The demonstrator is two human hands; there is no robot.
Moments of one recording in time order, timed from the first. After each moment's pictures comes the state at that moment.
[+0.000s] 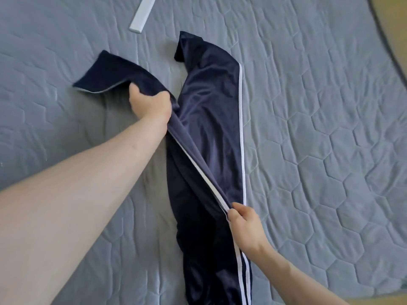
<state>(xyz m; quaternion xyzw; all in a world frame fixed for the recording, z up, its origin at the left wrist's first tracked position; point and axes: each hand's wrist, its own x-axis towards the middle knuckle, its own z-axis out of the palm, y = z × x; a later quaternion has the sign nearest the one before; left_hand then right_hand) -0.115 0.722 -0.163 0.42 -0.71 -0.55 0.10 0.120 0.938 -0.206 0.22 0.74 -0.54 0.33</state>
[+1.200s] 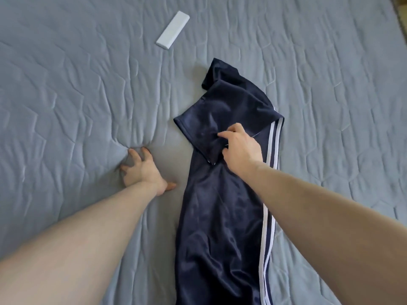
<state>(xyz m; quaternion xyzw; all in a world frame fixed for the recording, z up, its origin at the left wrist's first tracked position) -0.093 0.637 -0.276 0.31 -0.89 -0.03 -0.33 -0.187 0.853 -0.263 -0.13 0.97 -0.16 0.16</state>
